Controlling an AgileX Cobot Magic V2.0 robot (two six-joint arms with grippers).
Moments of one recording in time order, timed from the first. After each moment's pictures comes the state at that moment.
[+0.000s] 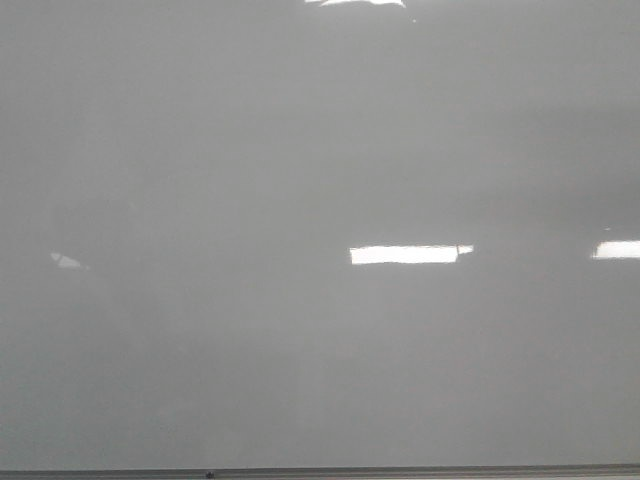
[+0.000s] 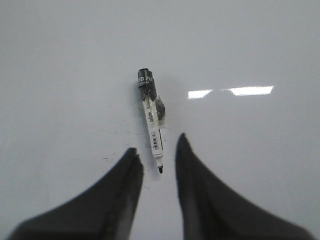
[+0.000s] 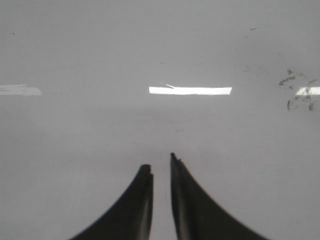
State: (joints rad) left arm 0.03 0.30 -0.32 -0.05 0.28 0.10; right arm -0.01 0.27 -0.43 0.09 0.41 -0.04
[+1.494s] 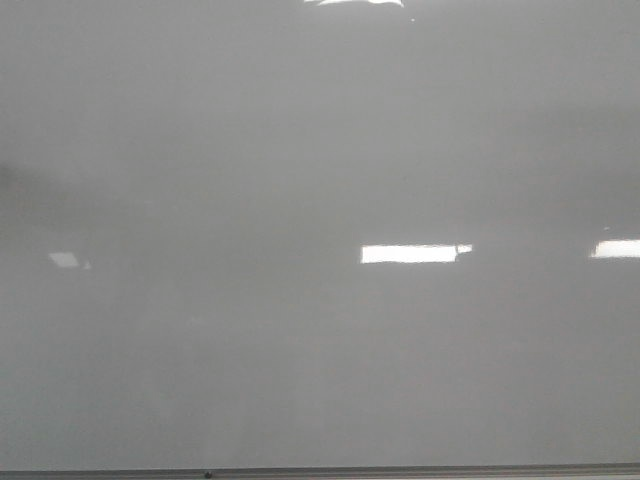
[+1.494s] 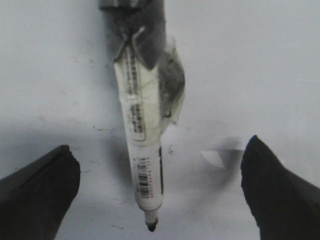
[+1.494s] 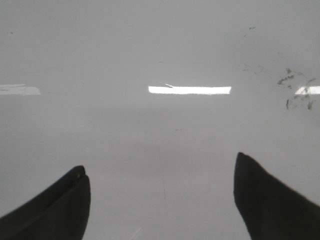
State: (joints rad) left arm 0.03 1.43 -0.66 -0.18 -0.05 0.10; right arm -0.01 0.27 -0.43 0.09 0.41 -0.04
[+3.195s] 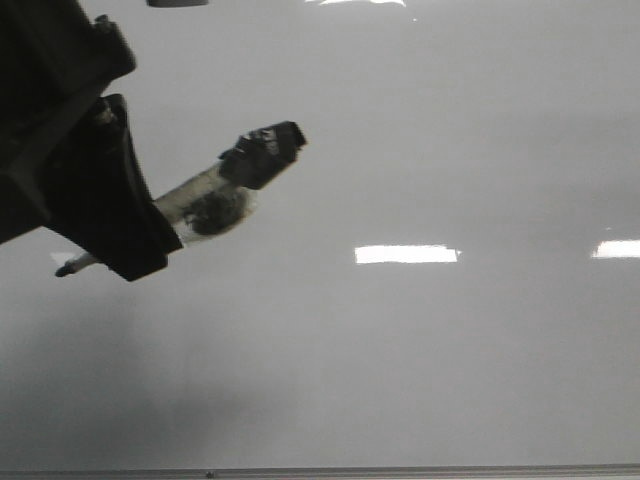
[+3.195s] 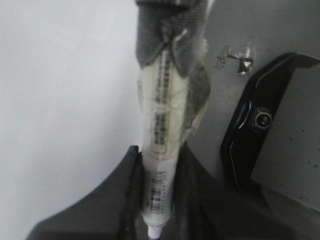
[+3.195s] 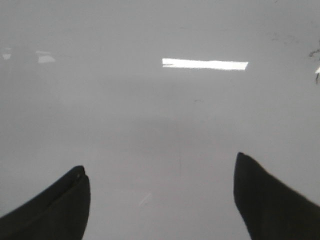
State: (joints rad) left arm -0.72 1.38 -0.99 -0.13 0.84 0.65; right arm 0.06 0.30 -0.46 0.10 0.54 -0.07
